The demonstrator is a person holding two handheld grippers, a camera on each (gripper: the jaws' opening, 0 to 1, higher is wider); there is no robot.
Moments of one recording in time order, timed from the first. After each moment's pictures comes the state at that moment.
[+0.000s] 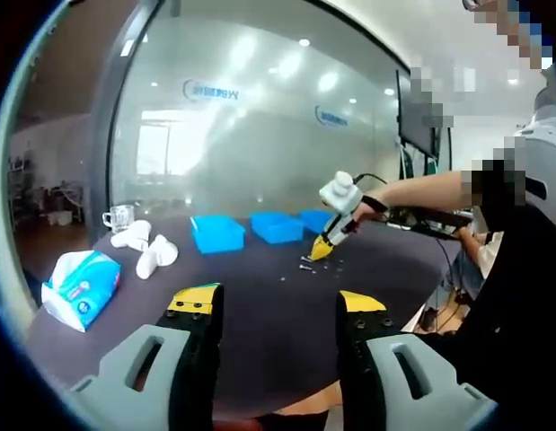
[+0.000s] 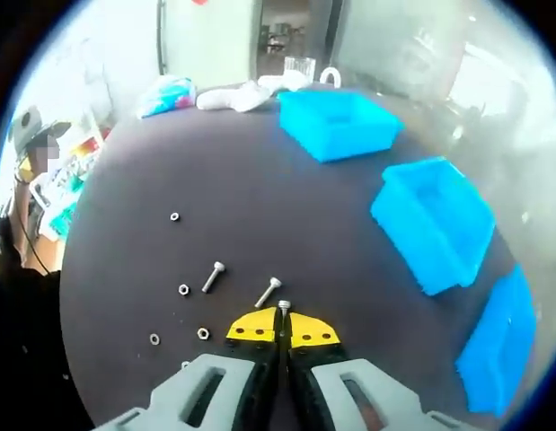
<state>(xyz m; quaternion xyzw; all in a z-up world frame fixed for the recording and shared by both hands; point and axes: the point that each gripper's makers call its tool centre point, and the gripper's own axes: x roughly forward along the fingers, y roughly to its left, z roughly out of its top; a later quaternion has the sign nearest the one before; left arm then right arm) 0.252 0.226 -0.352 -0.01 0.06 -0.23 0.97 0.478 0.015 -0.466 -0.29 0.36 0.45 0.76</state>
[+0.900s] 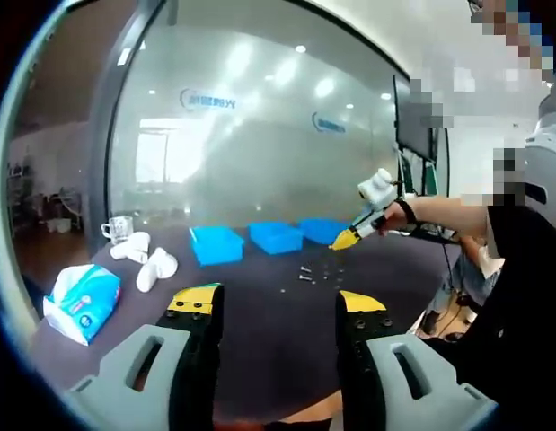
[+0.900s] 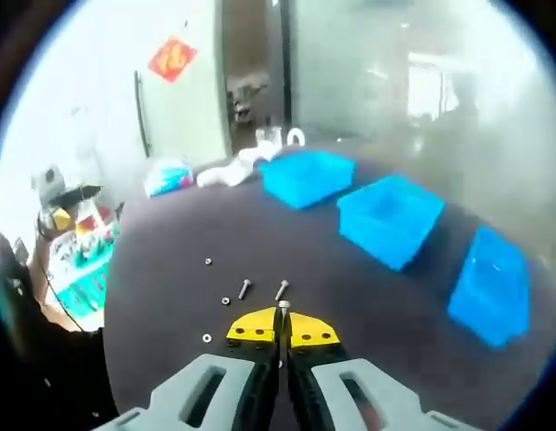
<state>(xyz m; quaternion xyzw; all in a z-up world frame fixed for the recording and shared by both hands) 0.256 0.226 -0.337 0.00 0.04 -0.23 0.97 0.451 -0.039 -0.394 -0.10 0.25 0.43 0.86</state>
